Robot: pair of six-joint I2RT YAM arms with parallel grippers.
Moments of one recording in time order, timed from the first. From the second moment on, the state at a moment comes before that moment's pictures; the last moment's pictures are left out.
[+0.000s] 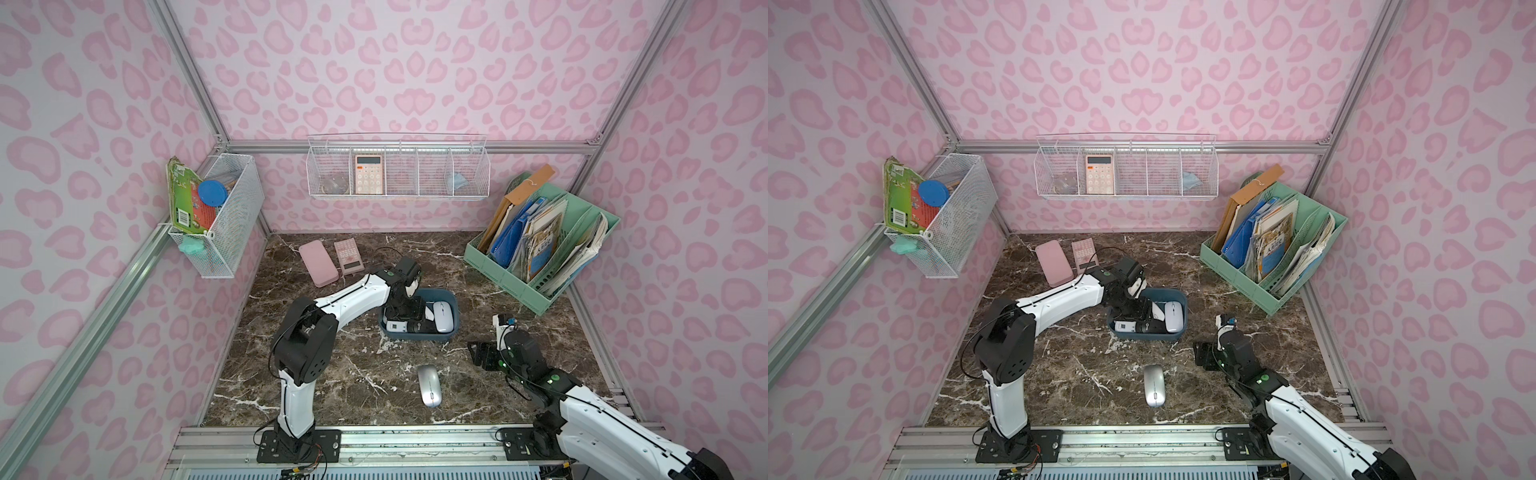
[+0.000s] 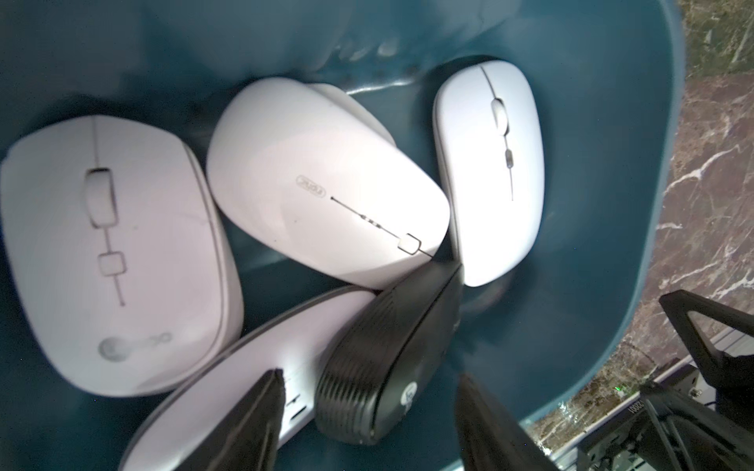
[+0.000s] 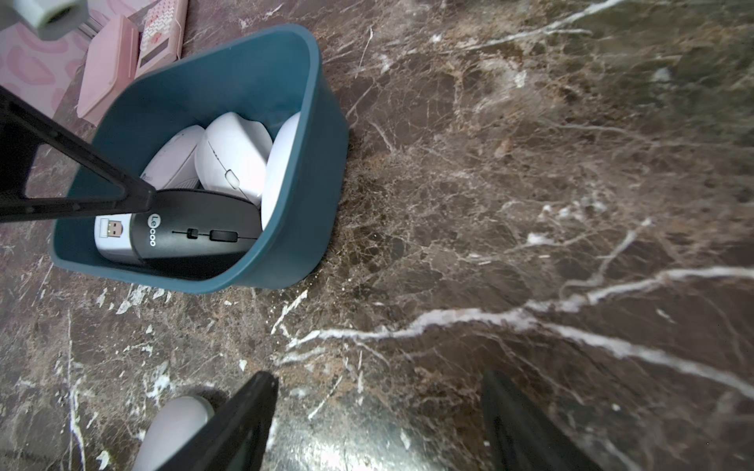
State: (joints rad) left arm -0.63 1.96 1.49 -0.78 0.26 -0.45; right arm 0.58 0.79 0.25 -0.12 0.03 0.54
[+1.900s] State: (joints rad) left arm -0.70 1.71 1.26 -0.55 0.25 -0.58; right arm 0.57 0.83 0.25 -0.11 0.03 0.53
